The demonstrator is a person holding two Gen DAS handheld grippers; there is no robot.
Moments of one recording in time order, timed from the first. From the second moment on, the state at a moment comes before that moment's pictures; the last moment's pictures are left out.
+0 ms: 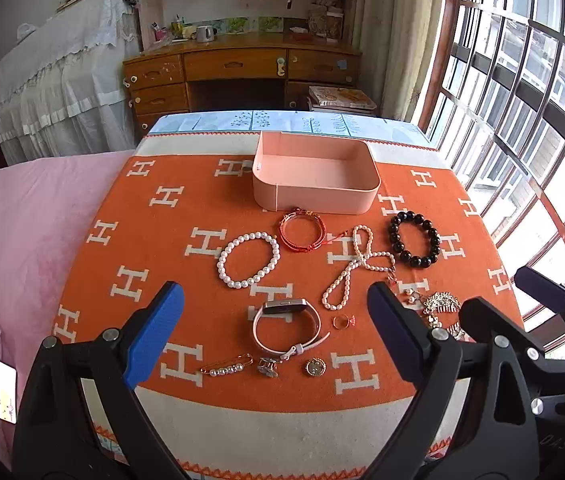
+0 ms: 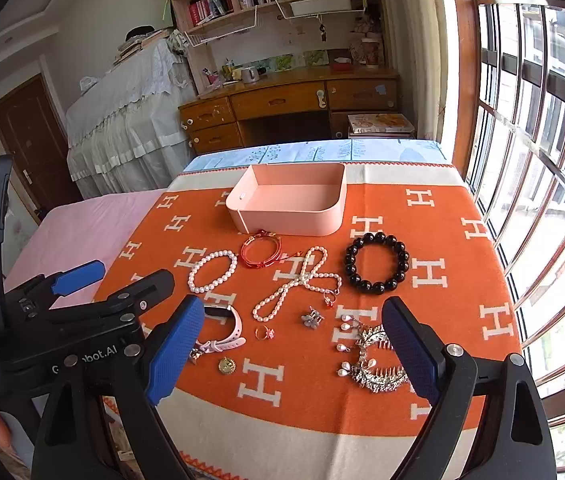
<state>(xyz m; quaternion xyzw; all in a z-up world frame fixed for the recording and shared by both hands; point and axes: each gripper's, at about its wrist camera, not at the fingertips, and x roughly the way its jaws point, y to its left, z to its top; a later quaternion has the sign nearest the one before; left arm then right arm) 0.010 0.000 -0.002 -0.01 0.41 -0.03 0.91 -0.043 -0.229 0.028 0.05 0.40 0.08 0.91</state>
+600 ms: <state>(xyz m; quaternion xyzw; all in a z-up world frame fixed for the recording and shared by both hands) 0.006 0.005 -0.005 -0.01 0.41 -0.02 0.91 -0.044 -0.228 0.024 0.05 0.41 0.09 0.91</state>
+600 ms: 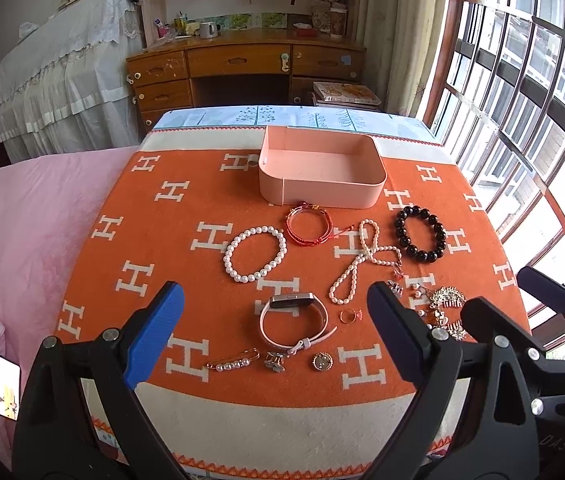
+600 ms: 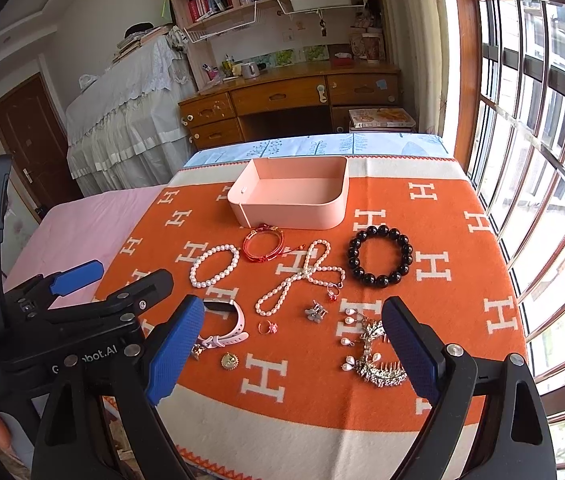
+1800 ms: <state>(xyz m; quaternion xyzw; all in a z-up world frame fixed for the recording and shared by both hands) -0.023 0.004 0.016 0.01 0.40 -0.02 0.92 -0.074 -0.223 0.046 0.05 0.40 0.08 0.91</state>
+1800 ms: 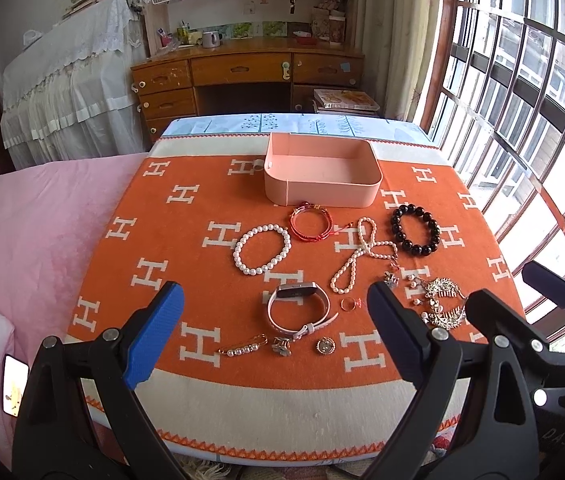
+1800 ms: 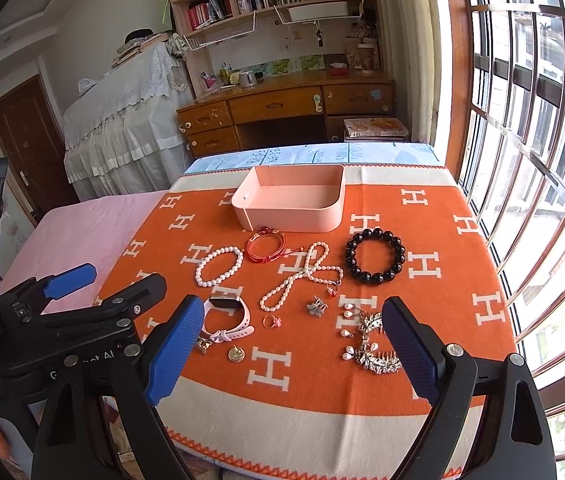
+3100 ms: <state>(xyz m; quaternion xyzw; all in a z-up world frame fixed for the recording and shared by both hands) 0.223 -0.010 -0.121 0.03 0.60 -0.08 0.80 0.140 -0.352 -0.057 0.12 0.57 0.01 0.81</state>
